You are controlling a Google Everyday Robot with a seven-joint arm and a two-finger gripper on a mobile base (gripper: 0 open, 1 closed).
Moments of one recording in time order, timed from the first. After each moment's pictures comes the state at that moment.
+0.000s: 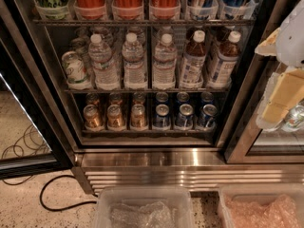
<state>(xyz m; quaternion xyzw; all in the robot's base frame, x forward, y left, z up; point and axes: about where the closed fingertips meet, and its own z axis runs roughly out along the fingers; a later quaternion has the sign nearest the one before) 0.438 -0.217 0.976 -0.60 0.78 -0.03 0.16</state>
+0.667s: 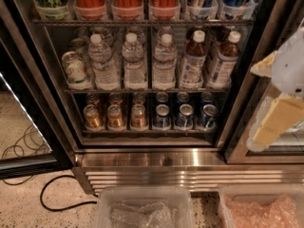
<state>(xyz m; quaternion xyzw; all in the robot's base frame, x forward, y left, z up) 0.415 -0.201 0.948 -0.59 0.79 0.00 0.18</state>
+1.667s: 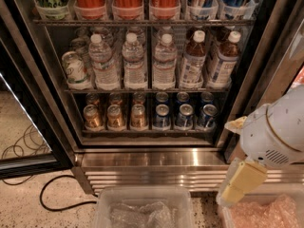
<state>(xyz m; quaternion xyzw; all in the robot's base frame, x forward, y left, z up) 0.360 -0.163 0.843 -0.57 0.80 0.09 0.17</state>
